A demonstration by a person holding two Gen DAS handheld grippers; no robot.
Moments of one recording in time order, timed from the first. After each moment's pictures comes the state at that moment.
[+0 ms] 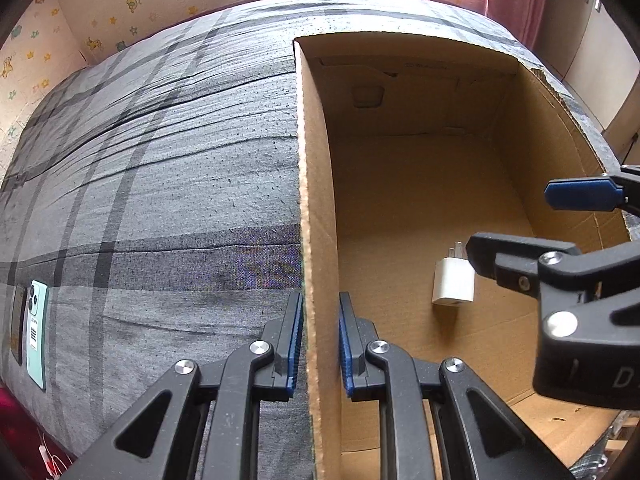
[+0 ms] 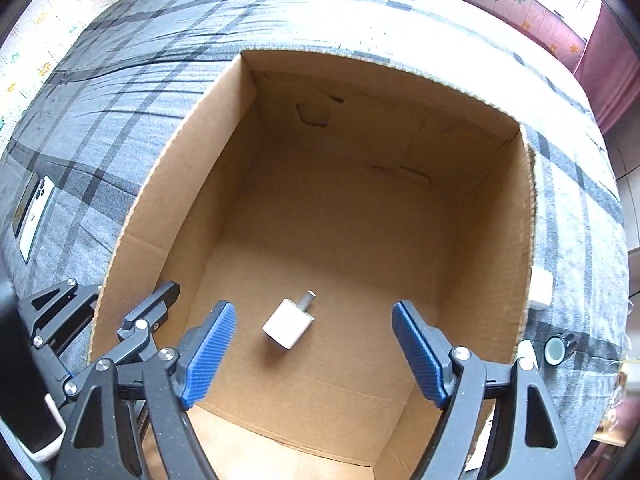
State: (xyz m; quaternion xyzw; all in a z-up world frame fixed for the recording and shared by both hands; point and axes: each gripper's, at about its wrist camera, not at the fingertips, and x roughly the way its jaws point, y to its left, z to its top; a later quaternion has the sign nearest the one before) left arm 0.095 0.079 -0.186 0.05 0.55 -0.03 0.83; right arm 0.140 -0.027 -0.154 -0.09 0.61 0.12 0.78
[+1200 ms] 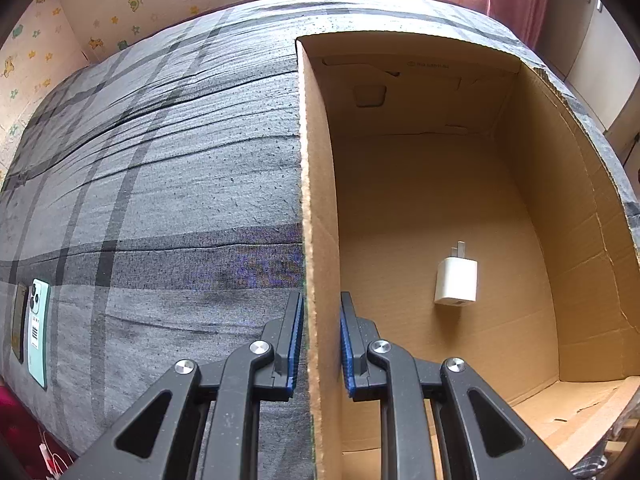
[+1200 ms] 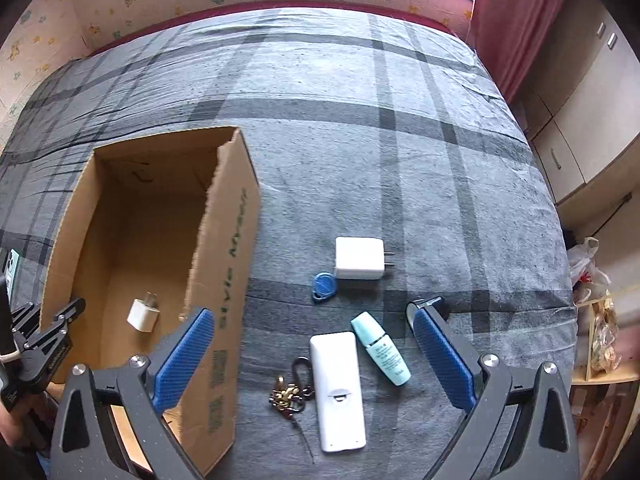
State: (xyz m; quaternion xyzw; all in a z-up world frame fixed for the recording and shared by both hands) left arm 0.097 0.079 -0.186 0.05 0.55 -0.03 0.83; right arm 0.139 -0.199 -0.105 -0.04 0.57 -0.01 0.82
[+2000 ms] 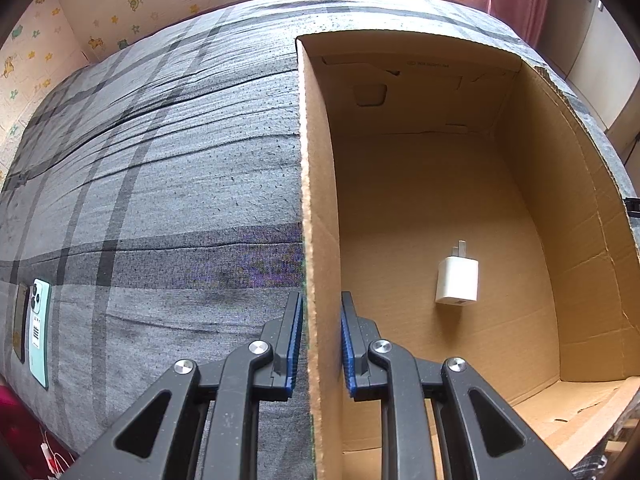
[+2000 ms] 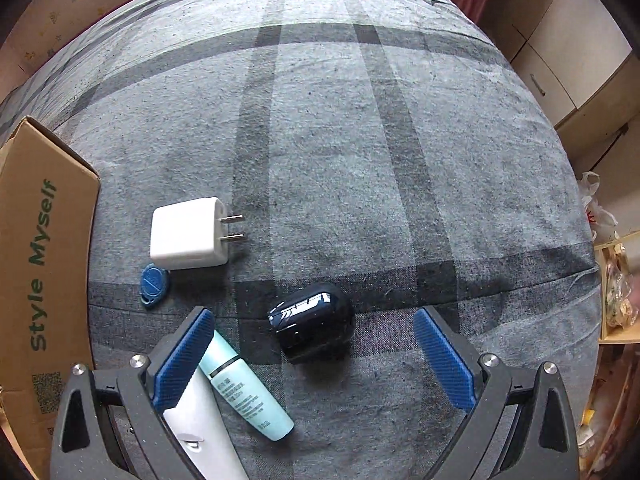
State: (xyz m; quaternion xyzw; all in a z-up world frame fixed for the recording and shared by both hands) left arm 0.099 0.079 -0.186 0.05 0.56 -0.03 0.83; right arm 0.163 -0.331 -0.218 0.03 0.63 -0.06 0.78
